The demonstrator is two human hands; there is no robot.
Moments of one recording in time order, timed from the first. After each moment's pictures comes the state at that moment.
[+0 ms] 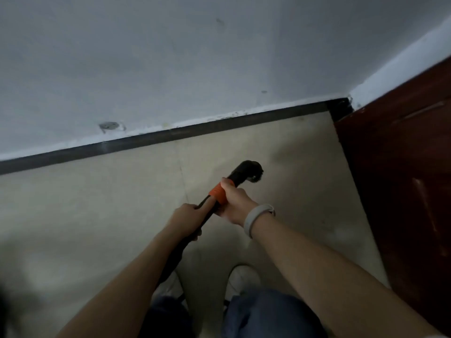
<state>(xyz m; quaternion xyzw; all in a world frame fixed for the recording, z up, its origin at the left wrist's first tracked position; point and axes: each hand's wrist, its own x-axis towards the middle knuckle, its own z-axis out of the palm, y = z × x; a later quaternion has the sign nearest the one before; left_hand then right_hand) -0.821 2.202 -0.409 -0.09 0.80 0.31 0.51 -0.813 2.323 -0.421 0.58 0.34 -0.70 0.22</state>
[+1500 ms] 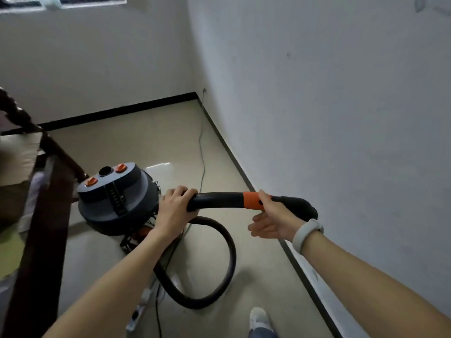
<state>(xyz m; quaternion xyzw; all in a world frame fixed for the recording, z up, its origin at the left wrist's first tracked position) -0.621 1.534 0.223 -0.42 0.89 0.10 -0.17 -0.823 1.665 0.282 -0.09 0.74 -0.34 0.57</state>
